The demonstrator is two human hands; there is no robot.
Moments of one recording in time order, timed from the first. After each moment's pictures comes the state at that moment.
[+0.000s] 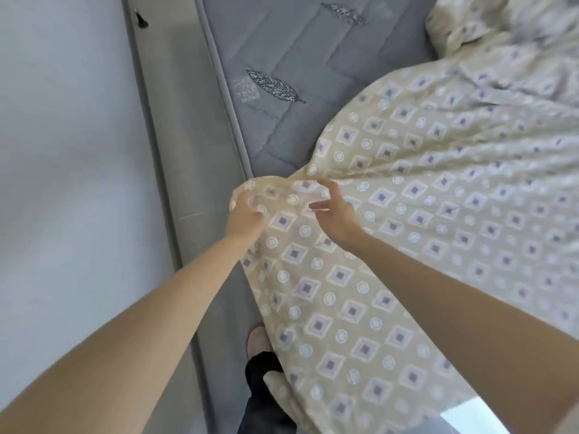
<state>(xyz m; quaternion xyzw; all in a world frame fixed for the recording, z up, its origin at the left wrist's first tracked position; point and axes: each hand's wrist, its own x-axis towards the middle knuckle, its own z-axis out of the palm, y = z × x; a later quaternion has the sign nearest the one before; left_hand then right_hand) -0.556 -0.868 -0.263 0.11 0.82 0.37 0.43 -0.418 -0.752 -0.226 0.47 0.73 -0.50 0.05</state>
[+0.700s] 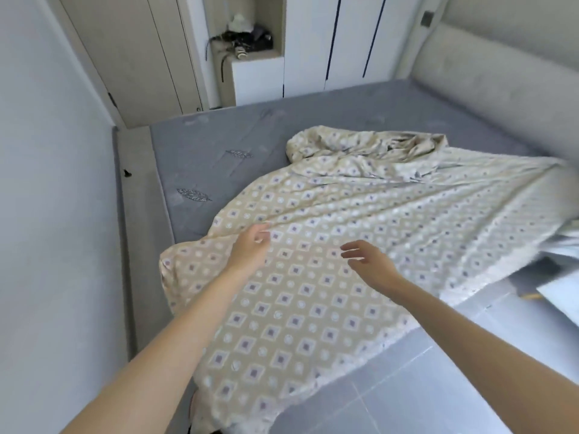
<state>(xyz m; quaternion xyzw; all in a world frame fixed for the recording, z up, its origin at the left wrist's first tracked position) -0.236 -0.827 0.025 0.31 0.77 0.44 0.34 -0.017 -0.712 0.018 0.49 0.73 -0.46 -0.09</state>
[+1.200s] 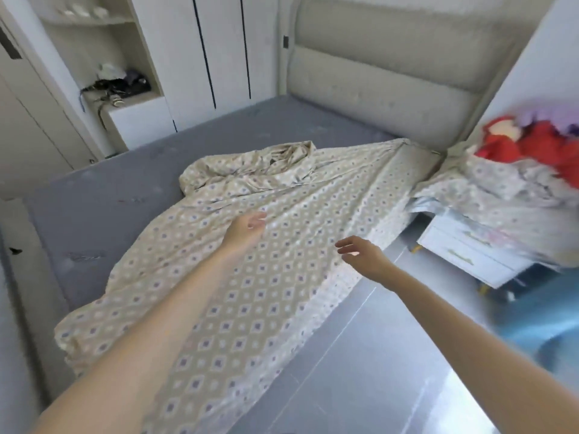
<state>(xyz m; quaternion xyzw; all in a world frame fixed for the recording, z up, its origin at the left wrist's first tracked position) 0.010 -0.700 0.139 0.45 0.70 0.38 0.41 0.276 -0.676 0.121 0.59 0.66 -0.44 -0.16</state>
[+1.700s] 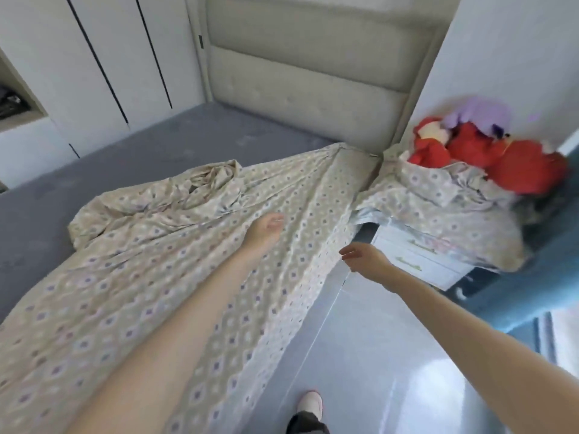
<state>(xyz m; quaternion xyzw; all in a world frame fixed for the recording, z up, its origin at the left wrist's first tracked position) 0.213 -0.435 0.108 0.51 0.63 0.33 0.48 0.452 -0.475 0.099 0.69 0.56 -0.43 -0.17</state>
